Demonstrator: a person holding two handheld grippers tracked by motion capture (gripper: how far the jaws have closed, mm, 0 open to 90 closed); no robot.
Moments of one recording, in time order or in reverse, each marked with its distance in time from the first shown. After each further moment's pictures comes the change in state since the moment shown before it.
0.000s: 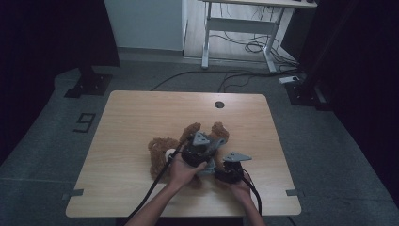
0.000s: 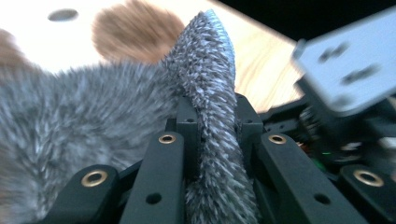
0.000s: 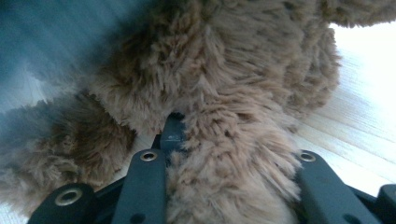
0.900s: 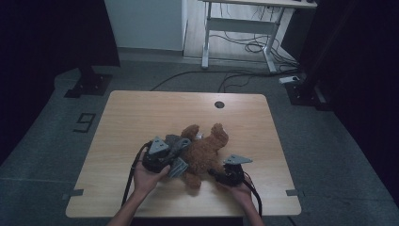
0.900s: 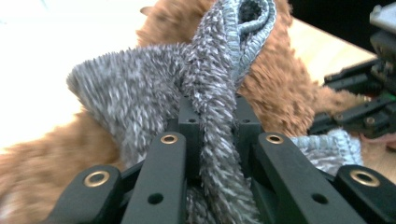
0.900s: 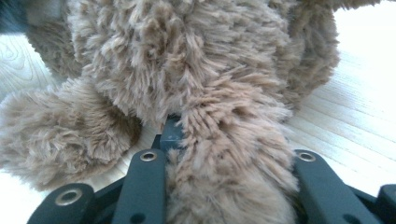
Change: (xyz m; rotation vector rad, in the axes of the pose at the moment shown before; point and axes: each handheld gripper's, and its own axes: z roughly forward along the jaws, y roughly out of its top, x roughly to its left) left arm 0.065 -0.059 -0.104 -0.136 0.125 -0.091; right arm 0.004 -0.006 -0.004 0.007 0.017 0.003
